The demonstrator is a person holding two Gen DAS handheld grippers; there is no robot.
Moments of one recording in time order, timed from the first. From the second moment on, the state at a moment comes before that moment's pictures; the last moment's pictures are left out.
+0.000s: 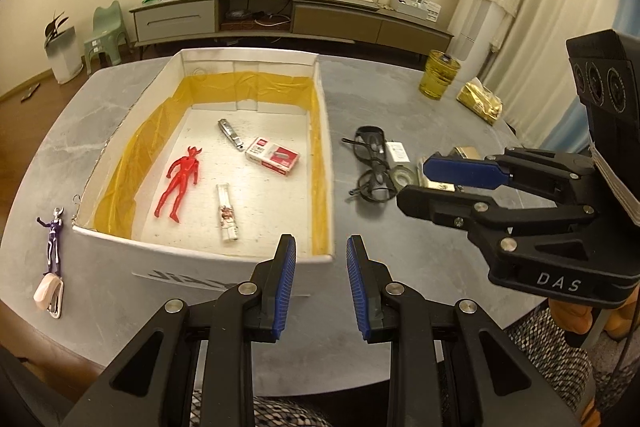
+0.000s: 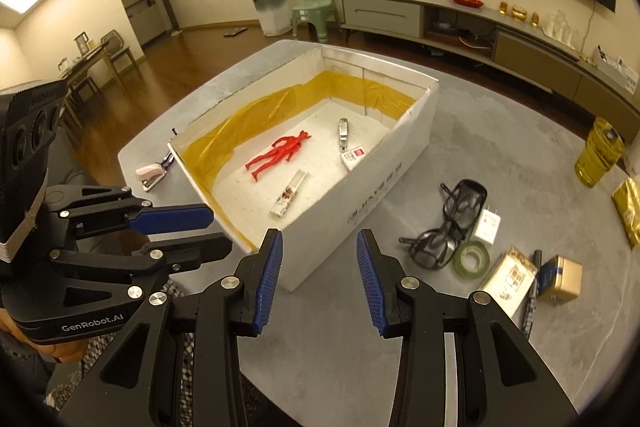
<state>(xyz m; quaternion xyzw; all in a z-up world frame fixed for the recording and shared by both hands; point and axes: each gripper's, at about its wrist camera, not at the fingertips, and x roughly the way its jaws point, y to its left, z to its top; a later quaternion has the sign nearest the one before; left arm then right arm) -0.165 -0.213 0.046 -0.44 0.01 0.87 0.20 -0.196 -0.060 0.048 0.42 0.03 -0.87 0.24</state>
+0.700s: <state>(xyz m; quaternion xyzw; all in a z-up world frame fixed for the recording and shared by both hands) -0.135 -0.126 0.020 -0.45 0.04 0.85 0.25 -0.132 0.049 0.010 0.43 -0.06 -0.88 0.18</state>
